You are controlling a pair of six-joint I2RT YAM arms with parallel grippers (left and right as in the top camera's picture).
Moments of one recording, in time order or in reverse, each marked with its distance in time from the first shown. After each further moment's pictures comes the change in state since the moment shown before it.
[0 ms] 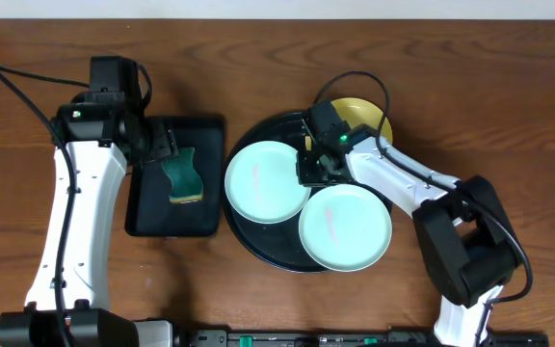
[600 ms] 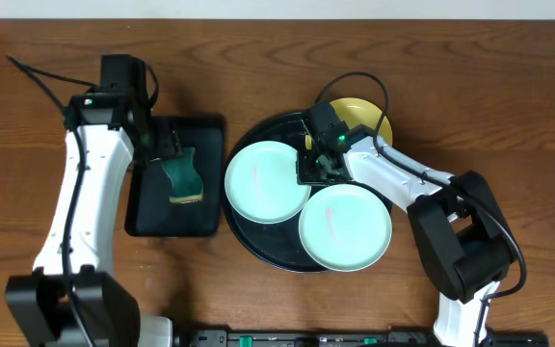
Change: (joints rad) left arm 0.001 0.109 0.000 0.008 -0.001 0.000; right arm 0.000 0.026 0.003 0.029 0.015 0.031
